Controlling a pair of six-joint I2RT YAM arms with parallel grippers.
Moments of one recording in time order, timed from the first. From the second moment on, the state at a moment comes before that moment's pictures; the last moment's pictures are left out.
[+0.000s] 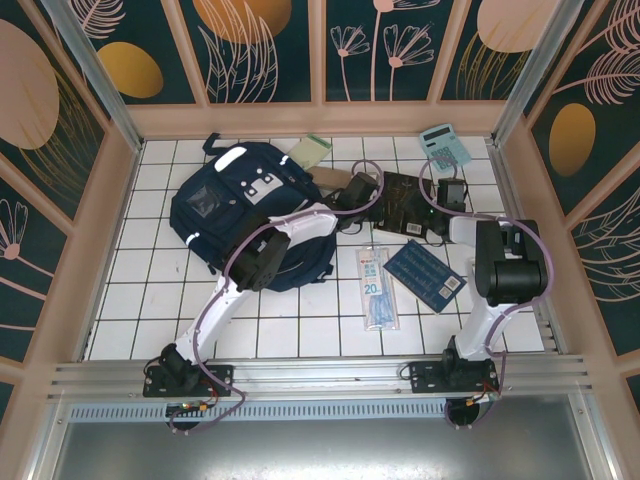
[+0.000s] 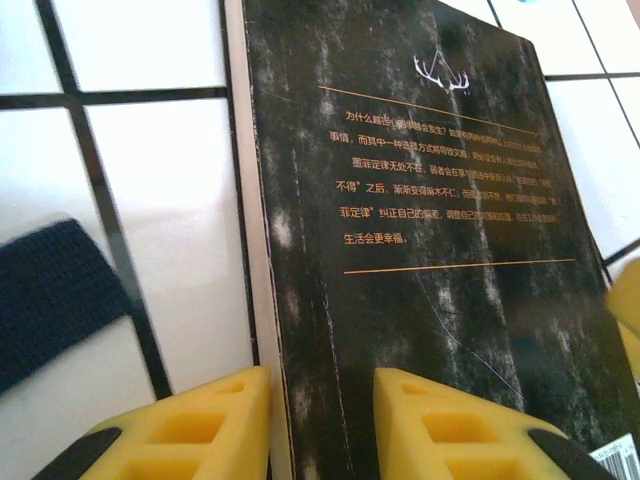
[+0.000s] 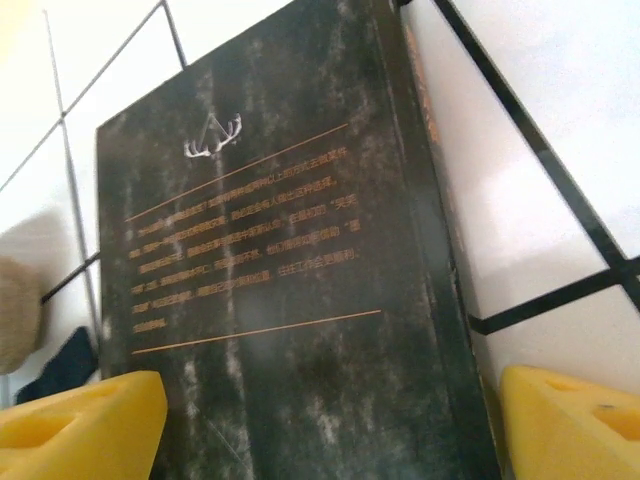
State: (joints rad) left arm -0.78 2.55 1.99 -0.10 0.07 -0.65; right arm 0.02 1.80 0.88 0.18 -0.21 0.64
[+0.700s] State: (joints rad) left arm -0.75 2.55 1.97 -0.08 0.10 -0.68; right arm -0.04 1.71 0.78 0.50 -0.55 0.76
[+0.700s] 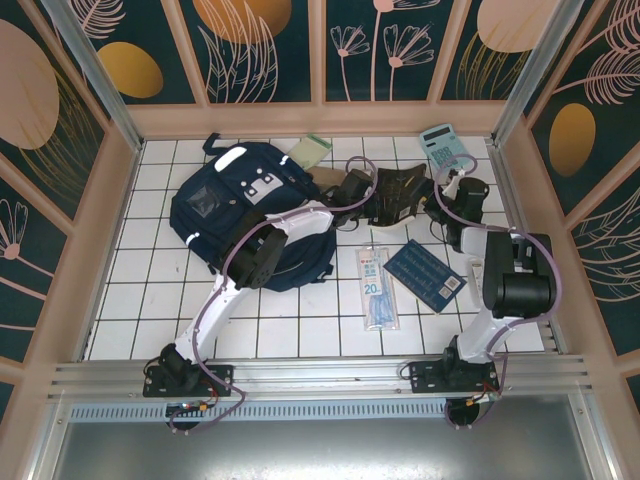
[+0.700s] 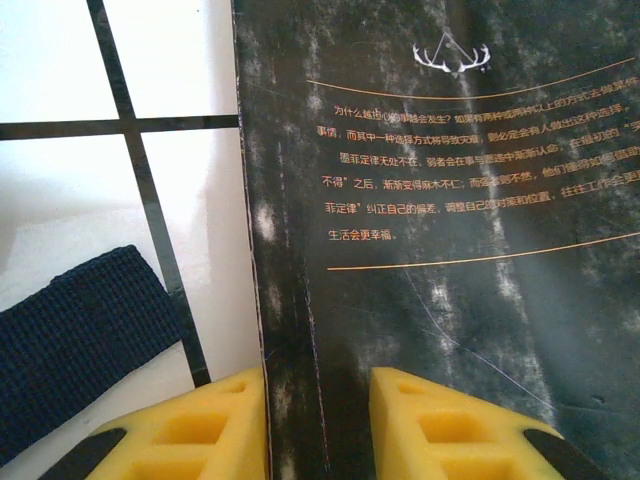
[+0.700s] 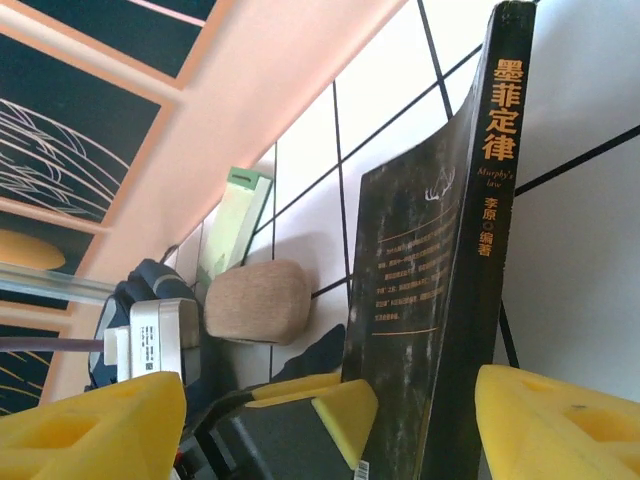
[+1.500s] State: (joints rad) left arm -0.75 2.55 1.97 -0.07 0.11 -0.68; right arm -0.03 1.80 0.85 0.24 -0.36 0.65
